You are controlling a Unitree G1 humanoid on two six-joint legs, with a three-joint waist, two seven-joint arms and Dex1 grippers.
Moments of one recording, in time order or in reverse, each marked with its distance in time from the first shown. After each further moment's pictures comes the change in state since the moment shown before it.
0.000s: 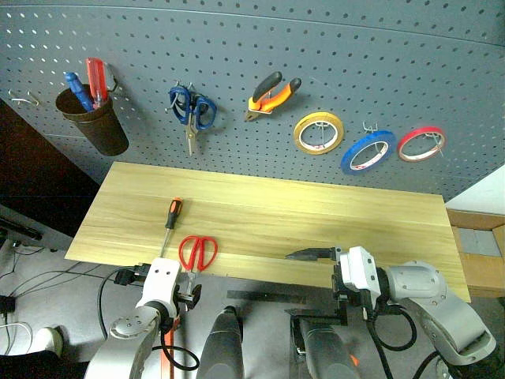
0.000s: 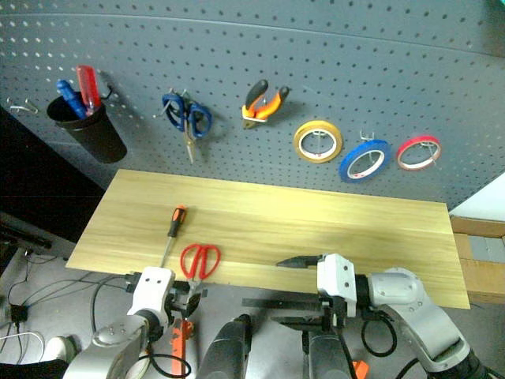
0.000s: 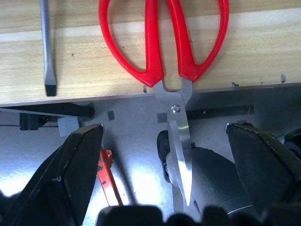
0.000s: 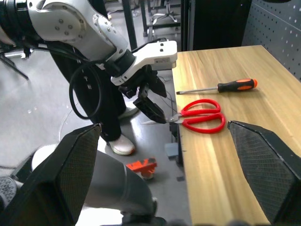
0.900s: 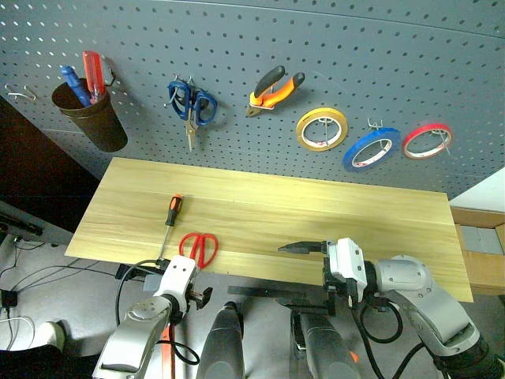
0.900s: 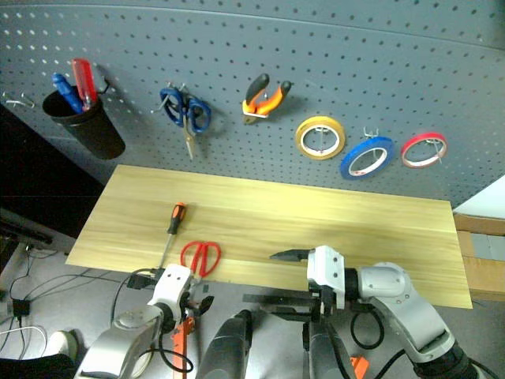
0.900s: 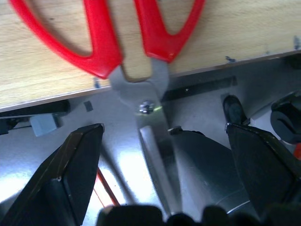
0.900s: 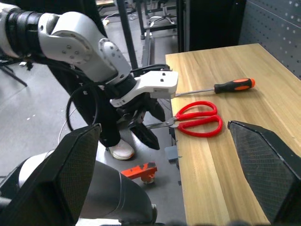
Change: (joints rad) left arm -0.128 0.066 -0.111 0.249 0.012 -0.092 -0.081; right arm -0.039 0.075 0.024 0.041 -0.009 0.046 -0.043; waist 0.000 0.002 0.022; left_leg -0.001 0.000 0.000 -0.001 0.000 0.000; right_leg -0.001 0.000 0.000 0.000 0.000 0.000
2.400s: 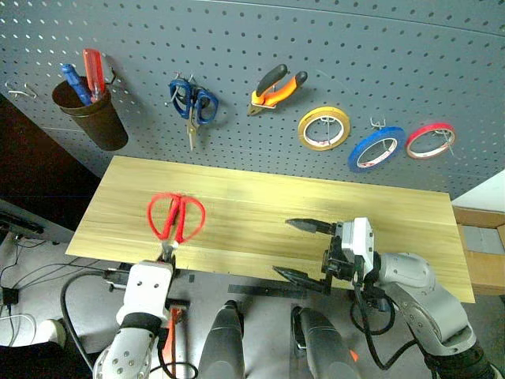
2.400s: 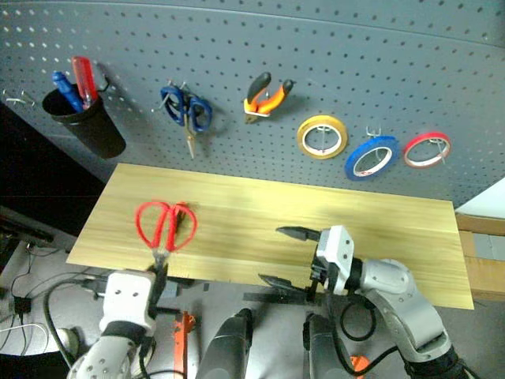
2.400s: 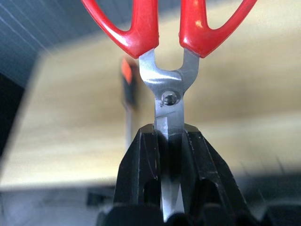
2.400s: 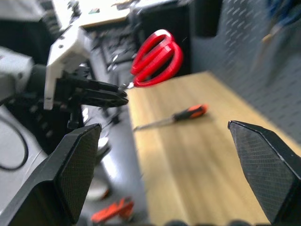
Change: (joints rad) left arm 0.333 -0.159 0.090 -0.535 0.171 -0.472 0.282; right arm -0.017 0.146 -0.119 -0.023 0.079 0.013 -0.159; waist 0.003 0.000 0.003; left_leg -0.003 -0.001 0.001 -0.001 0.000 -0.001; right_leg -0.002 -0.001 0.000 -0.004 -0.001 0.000
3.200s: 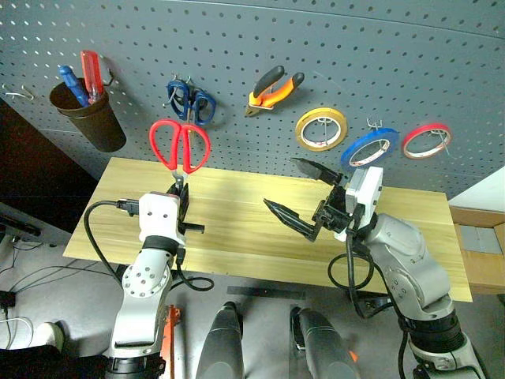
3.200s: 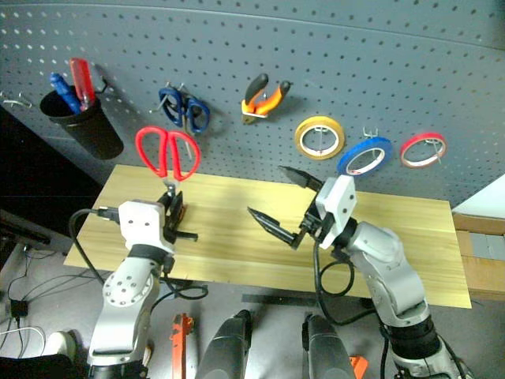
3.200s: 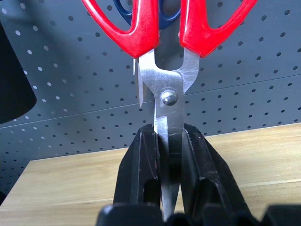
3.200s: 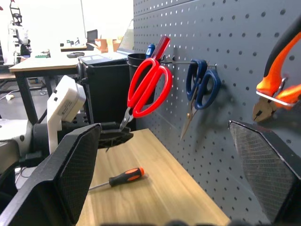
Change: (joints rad) left arm -0.524 -0.019 0.044 0.440 -0.073 -0.180 -0.054; right arm -0.209 0.126 -0.028 0.059 -0.040 -0.023 -0.161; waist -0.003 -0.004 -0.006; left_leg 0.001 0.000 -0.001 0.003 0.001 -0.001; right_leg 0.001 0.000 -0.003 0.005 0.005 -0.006
